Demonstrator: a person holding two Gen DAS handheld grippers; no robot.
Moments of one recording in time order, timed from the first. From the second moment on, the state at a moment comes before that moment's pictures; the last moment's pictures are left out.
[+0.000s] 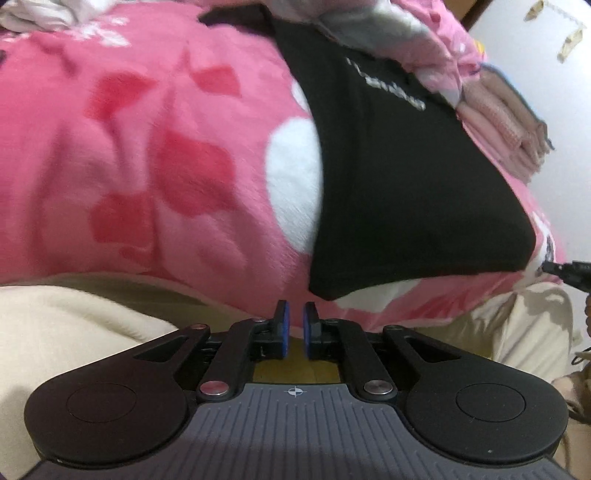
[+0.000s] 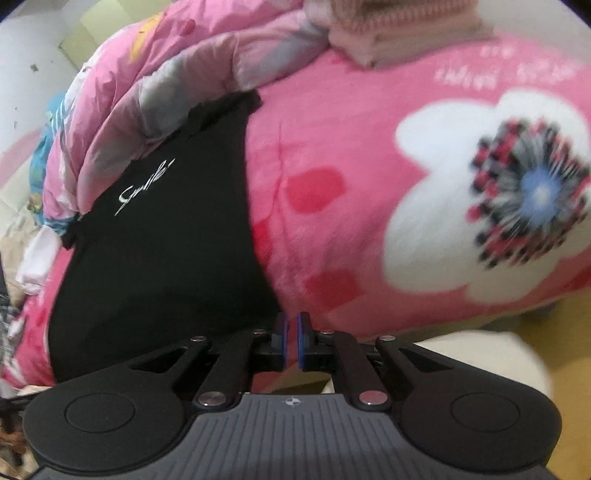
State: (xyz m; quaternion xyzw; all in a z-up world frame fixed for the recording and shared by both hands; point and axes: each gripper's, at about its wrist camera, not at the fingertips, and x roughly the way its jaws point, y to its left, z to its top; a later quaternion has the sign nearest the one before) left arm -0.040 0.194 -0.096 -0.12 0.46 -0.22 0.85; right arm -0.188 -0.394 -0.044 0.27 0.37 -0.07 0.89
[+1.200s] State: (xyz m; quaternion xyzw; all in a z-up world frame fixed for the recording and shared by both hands) left arm -0.027 0.184 -0.068 -0.18 0.33 -0.19 0.91; right arm -0.069 -0.173 -0.109 0.05 0.48 0.36 0.80
